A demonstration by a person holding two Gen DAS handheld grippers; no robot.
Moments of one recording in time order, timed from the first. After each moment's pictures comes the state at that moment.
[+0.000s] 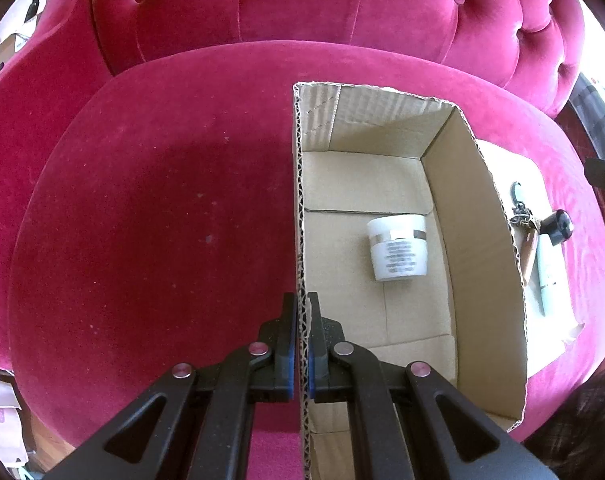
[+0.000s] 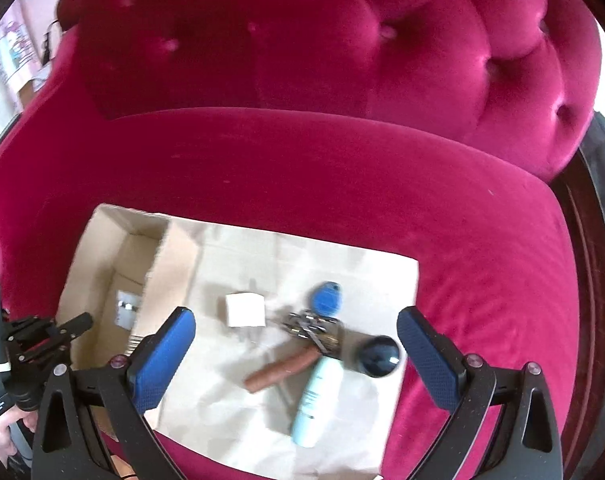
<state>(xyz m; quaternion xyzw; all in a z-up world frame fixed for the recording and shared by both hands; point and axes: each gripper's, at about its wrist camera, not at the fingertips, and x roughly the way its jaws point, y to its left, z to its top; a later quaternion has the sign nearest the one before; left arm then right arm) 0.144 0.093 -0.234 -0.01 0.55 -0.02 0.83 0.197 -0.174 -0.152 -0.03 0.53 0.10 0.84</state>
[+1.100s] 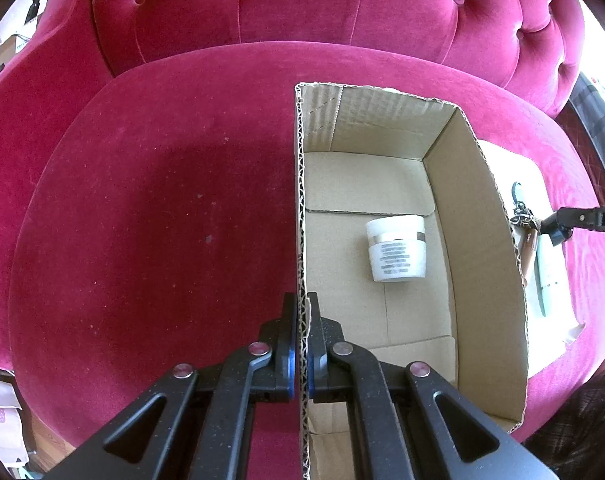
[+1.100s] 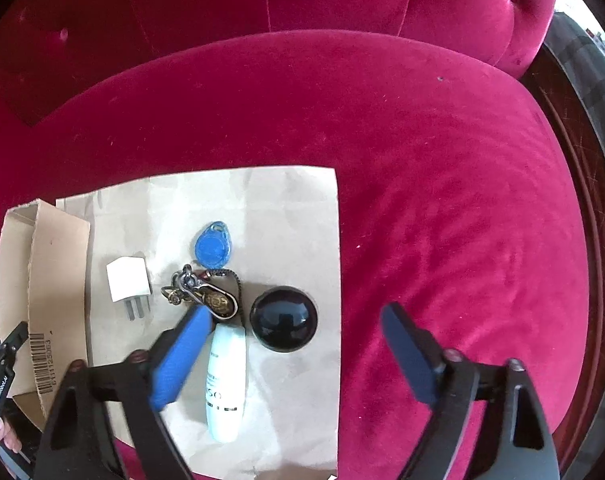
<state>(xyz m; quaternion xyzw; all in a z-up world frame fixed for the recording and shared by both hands) 0.143 0.093 -0.234 -0.01 0.55 -0.01 0.83 0.212 -0.243 -0.223 0.02 0.62 0.02 0.78</state>
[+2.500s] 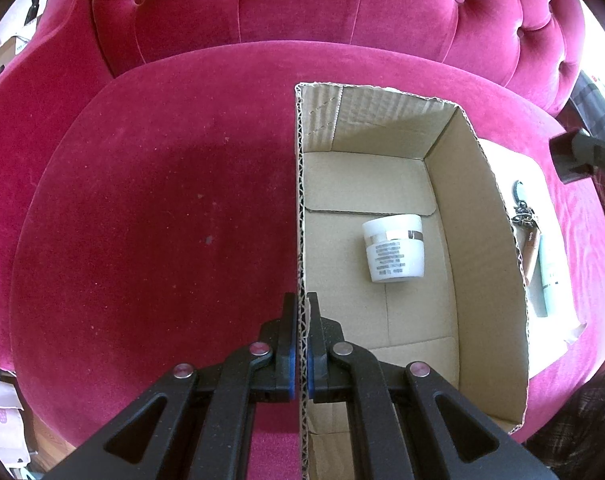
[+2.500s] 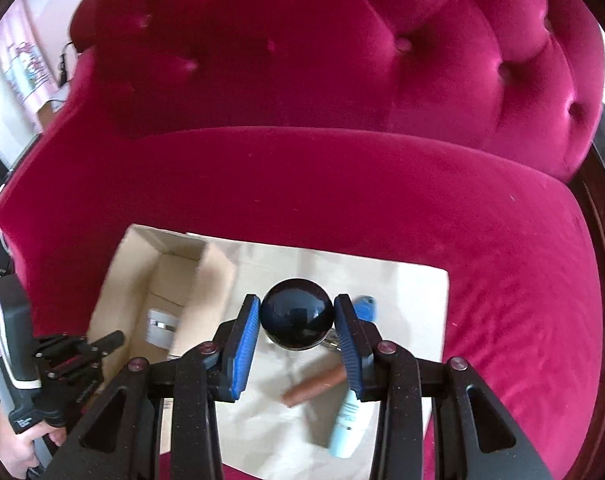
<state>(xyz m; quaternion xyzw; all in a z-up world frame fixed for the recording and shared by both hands) 0.145 0.091 -0.236 -0.01 0.55 -0.01 0.83 0.173 -0.147 -0.137 0.00 0.50 0.14 0.85</state>
